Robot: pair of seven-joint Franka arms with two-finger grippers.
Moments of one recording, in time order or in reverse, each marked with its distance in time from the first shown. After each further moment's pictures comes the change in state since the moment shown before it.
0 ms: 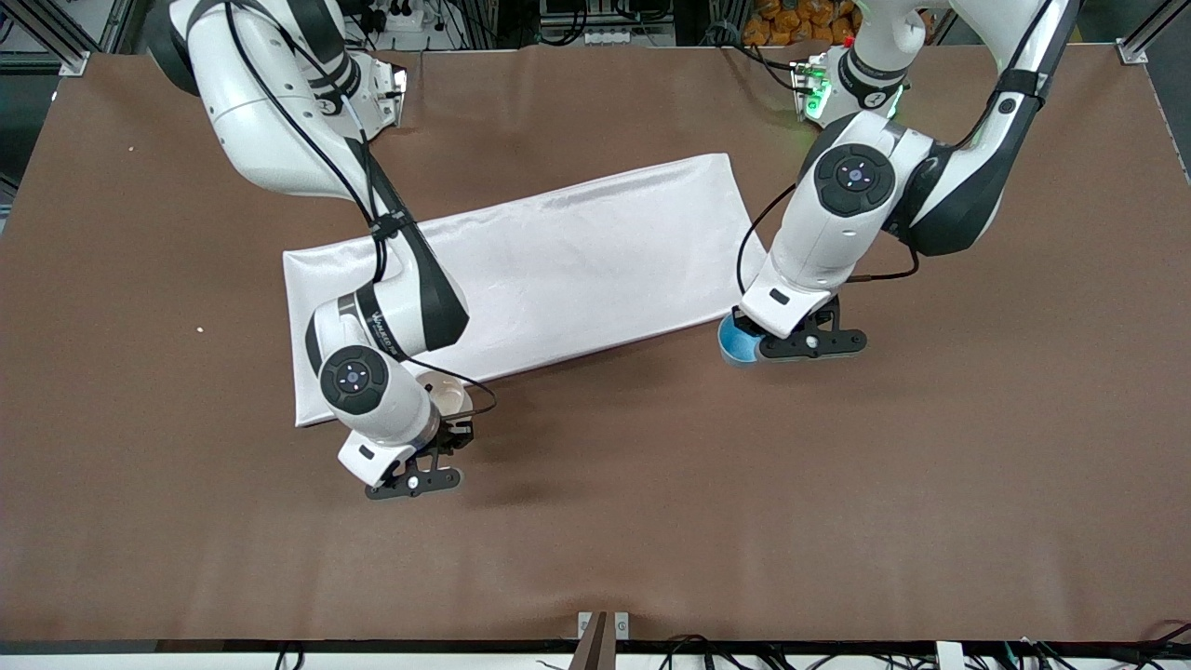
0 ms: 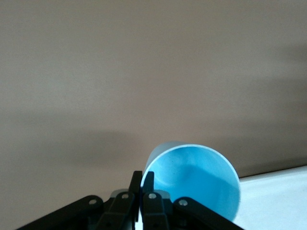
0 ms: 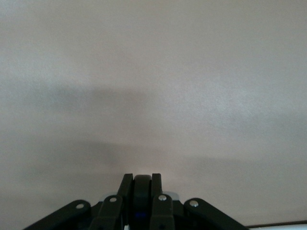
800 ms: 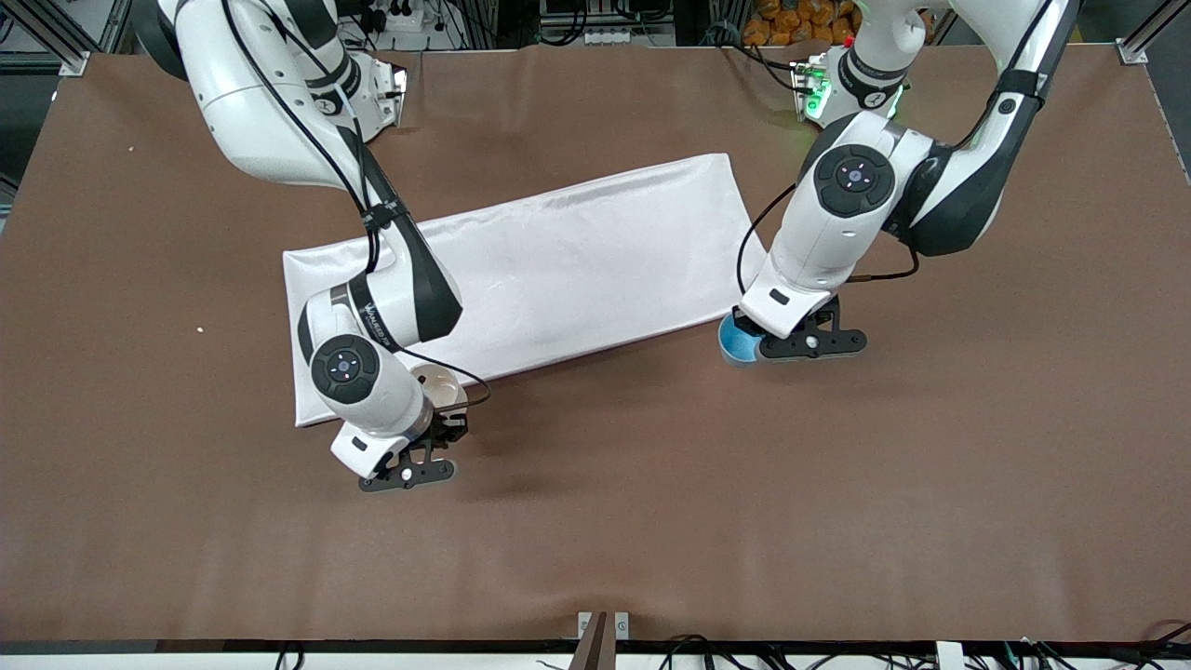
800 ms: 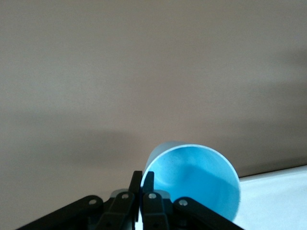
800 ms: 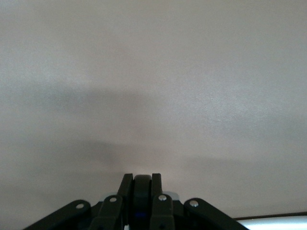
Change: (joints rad) left arm 0.000 0.001 0.000 0.000 0.000 -0.003 0.000; right arm -0.002 -0.041 0.000 -0.058 0.000 0.018 -0.007
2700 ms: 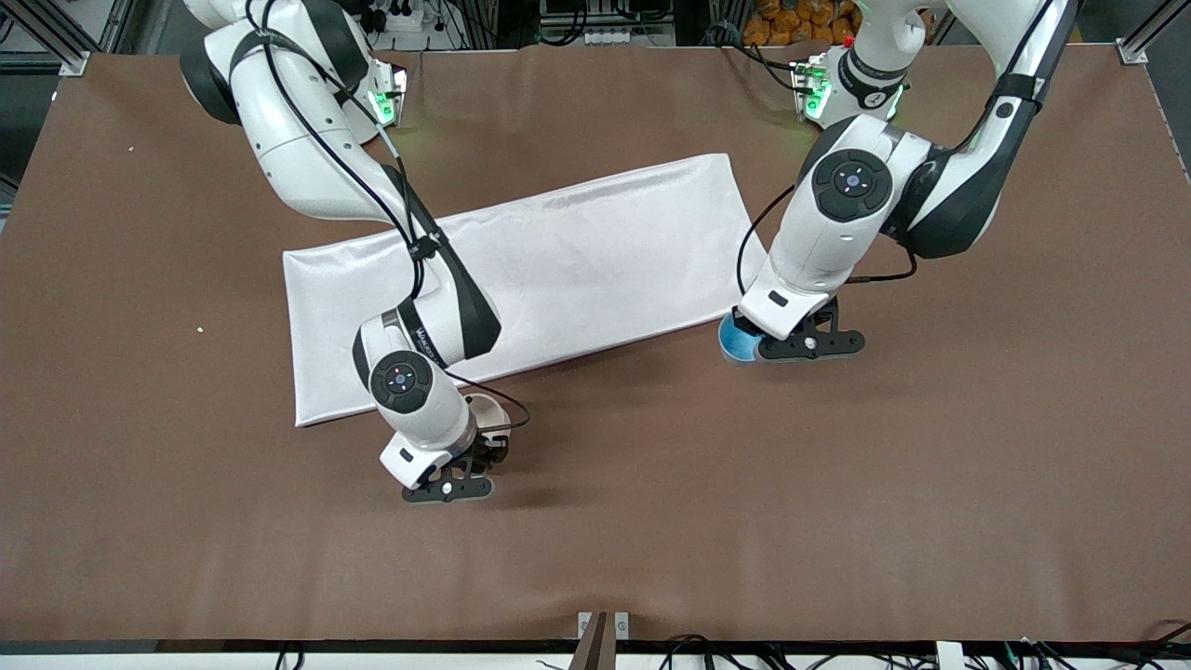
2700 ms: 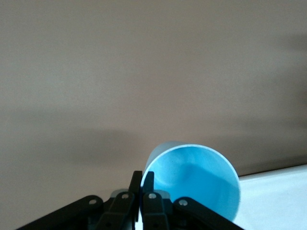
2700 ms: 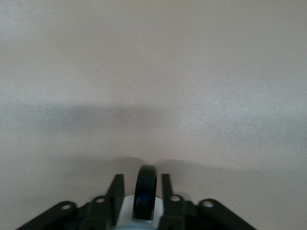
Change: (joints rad) left arm 0.000 0.006 0.000 -0.004 0.000 -0.003 0.001; right arm 0.045 0.177 0.004 0.145 -0.002 0.119 0.138
